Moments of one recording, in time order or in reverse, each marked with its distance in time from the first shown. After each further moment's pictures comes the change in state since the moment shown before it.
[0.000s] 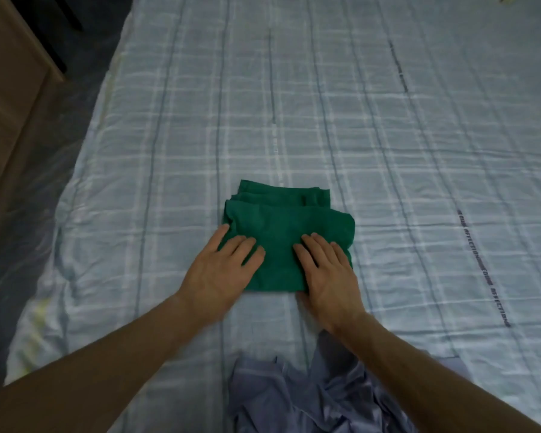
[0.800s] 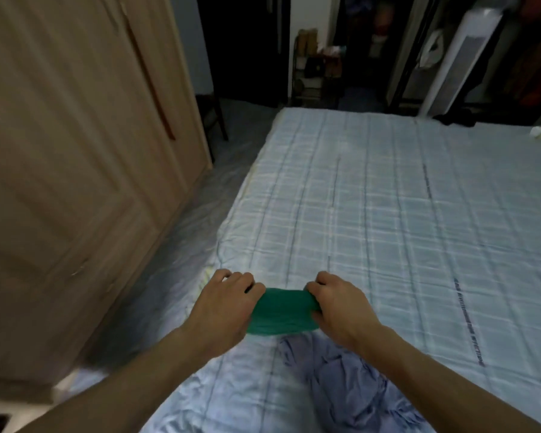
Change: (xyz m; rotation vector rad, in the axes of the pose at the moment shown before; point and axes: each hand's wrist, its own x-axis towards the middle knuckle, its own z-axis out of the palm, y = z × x) left_hand -0.182 0.099 -0.324 -0.003 -0.062 -0.353; right_hand -0.135 -0.106 -0.264 0.063 -0.112 -0.362
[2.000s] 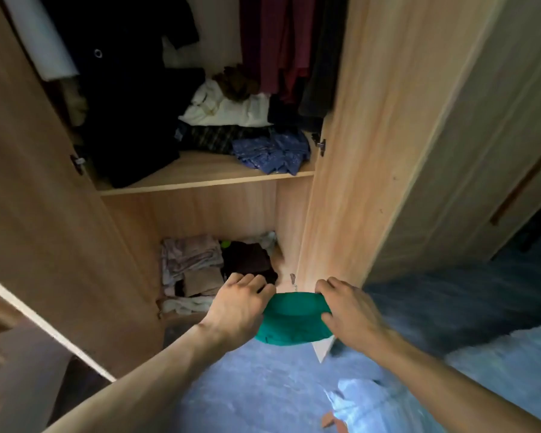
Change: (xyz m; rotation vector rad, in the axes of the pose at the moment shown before) left_hand -0.654 0.004 -0.169 0.136 -0.061 -1.123; right_hand -0.147 -0.614 -0.024 -0.171 0.006 -1.021
